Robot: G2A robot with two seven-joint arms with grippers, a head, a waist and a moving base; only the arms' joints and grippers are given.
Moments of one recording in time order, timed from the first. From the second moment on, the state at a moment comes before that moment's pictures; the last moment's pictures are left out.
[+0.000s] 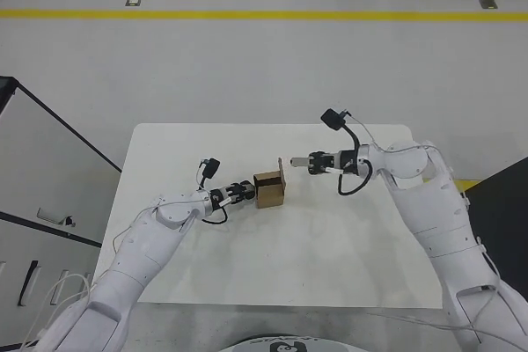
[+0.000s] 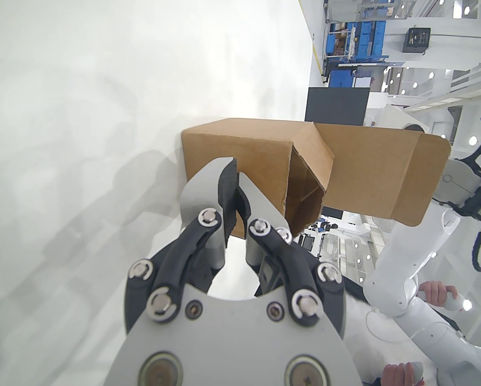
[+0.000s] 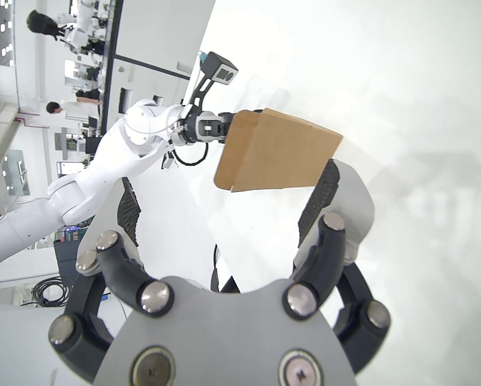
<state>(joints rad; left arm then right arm) 1.07 -1.22 -0.99 -1.01 -0.06 -0.21 -0.69 -0.96 -1.18 1.16 -1.32 -0.14 -0.16 1.15</state>
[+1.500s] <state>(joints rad) 1.07 -1.22 -0.99 -1.01 -0.06 -0.21 -0.69 -0.67 -1.27 0.77 -1.17 -0.36 -0.11 1.21</state>
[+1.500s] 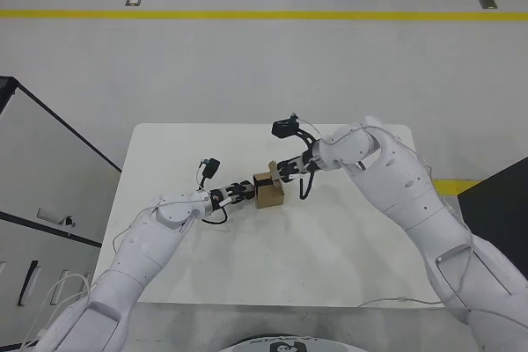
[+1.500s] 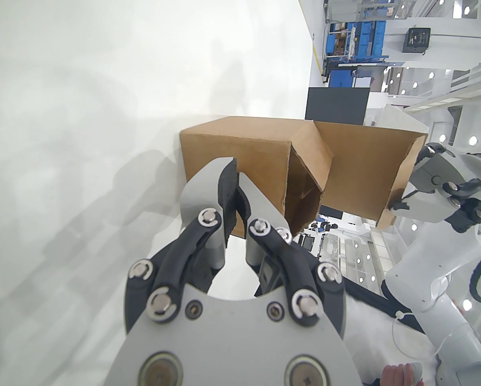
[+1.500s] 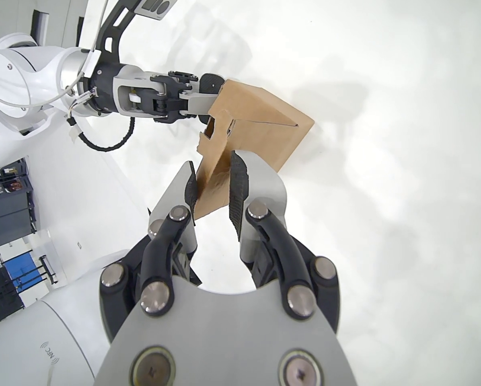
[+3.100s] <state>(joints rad) 1.11 -1.22 -0.97 -1.08 -0.08 -0.20 -0.71 -0.59 -1.33 0.60 -1.20 -0.66 -0.10 1.27</state>
